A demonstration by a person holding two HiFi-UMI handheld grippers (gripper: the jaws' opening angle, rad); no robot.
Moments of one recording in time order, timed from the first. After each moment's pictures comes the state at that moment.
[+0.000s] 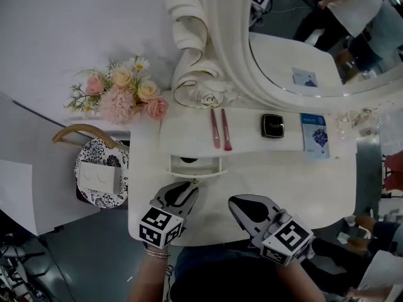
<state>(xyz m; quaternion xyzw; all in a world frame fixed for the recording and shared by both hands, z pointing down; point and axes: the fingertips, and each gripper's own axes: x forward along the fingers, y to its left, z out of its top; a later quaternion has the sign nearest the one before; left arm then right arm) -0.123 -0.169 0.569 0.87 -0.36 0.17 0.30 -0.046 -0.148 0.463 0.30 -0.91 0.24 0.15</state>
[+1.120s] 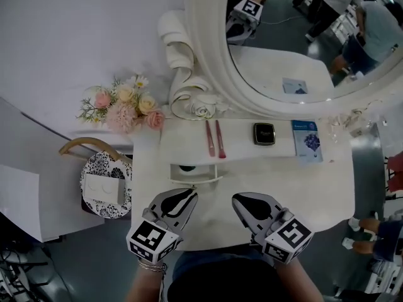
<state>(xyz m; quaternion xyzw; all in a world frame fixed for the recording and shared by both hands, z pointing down) -0.116 -0.168 0.473 0.91 -0.35 0.13 0.19 -0.029 -0.159 0.434 0.32 -0.91 0.22 0.11</state>
